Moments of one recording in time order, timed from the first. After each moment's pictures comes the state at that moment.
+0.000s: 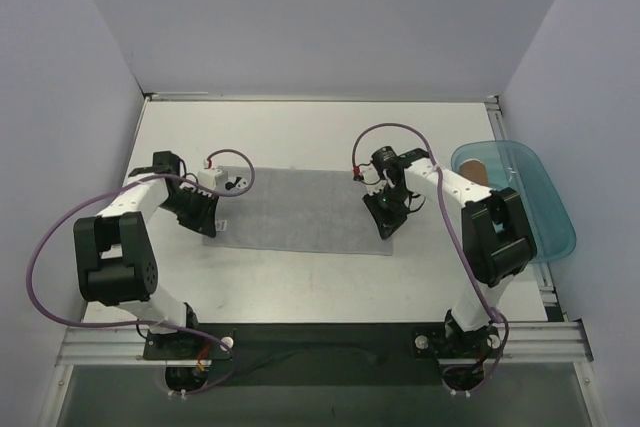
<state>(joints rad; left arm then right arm) 0.11 1.59 1.00 -0.86 0.45 0.57 0.44 1.75 1.19 -0.93 -0.18 -0.14</state>
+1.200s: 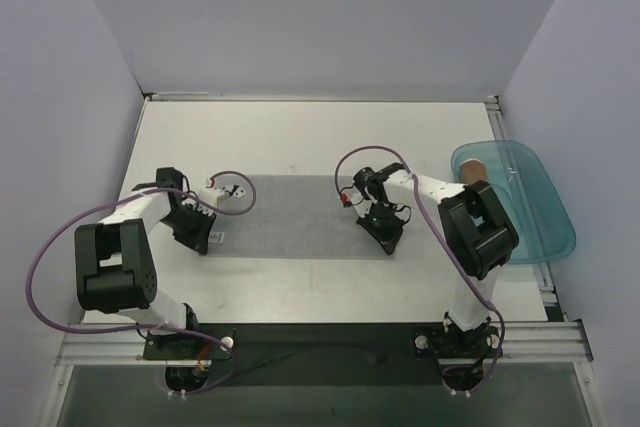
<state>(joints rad) 0.11 1.56 0.86 -0.79 0.30 0.63 0.55 1.85 1.14 -0.93 -0.01 -0.21</state>
